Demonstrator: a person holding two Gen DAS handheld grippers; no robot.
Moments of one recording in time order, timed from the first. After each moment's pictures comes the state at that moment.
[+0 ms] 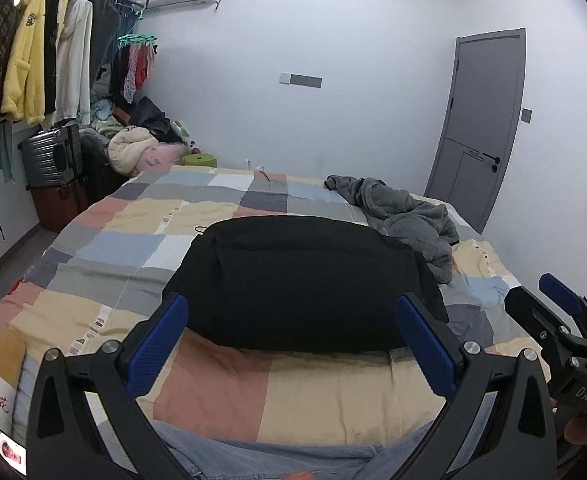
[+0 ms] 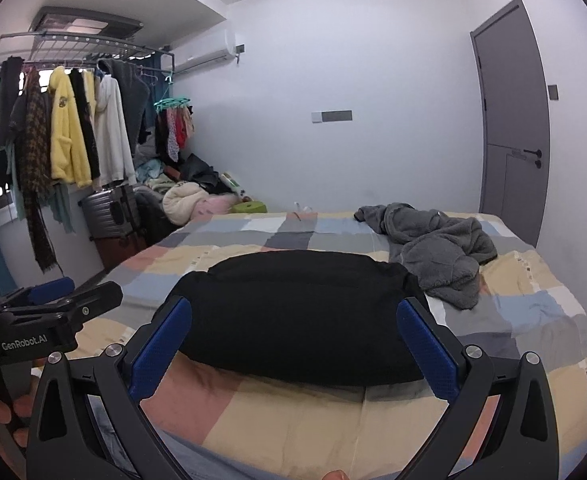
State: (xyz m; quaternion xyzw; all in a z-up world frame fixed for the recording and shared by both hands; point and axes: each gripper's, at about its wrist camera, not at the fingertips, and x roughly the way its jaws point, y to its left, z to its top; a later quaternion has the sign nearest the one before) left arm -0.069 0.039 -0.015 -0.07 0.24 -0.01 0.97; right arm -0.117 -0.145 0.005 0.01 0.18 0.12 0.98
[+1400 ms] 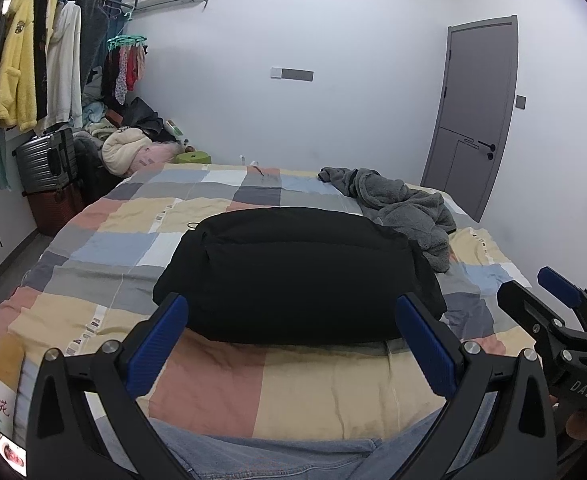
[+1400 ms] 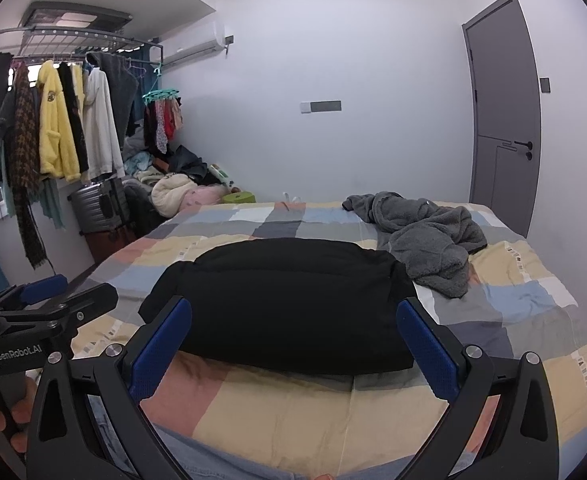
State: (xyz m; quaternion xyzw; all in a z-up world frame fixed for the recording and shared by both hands) left arm -0.066 0.020 -0.020 -0.05 0.25 -0.02 0.97; right arm -0.112 -0.159 -0.007 0.00 0.20 0.10 0.98
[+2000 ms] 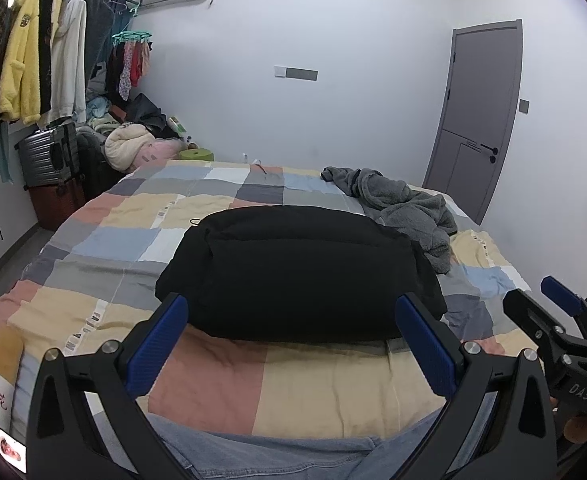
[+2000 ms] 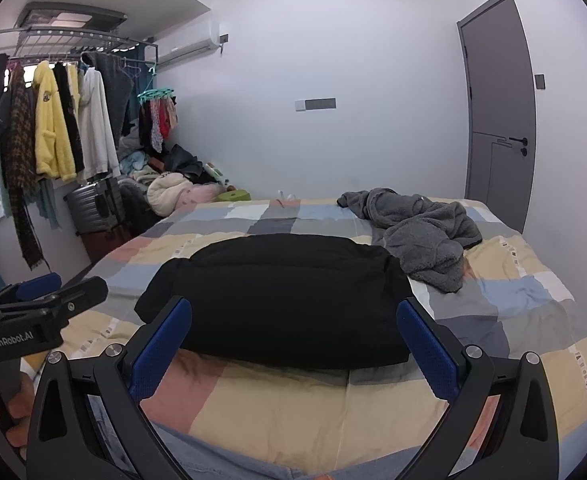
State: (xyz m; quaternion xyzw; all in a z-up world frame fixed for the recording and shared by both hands) left arm -0.067 0.024 -0.021 -0.06 0.26 -0.02 0.96; right arm -0.115 -0.162 -0.011 0.00 0.20 0.09 0.98
